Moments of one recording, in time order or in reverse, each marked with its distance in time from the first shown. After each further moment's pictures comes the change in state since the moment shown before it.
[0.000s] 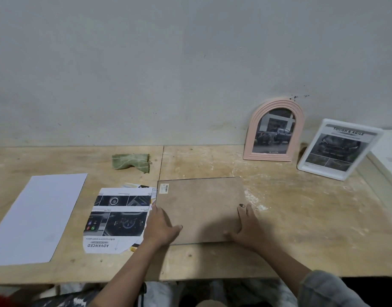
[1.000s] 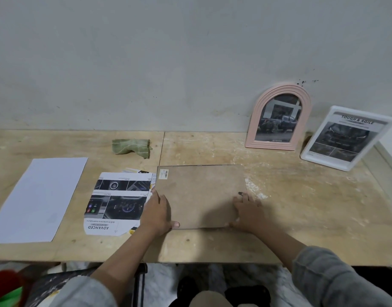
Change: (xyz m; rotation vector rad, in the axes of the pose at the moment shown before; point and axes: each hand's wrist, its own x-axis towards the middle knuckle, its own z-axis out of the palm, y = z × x) left_hand -0.014 0.001 -0.005 0.366 -0.115 0.116; right_hand 0.017 0.002 -0.012 -0.535 -0.115 -0.079
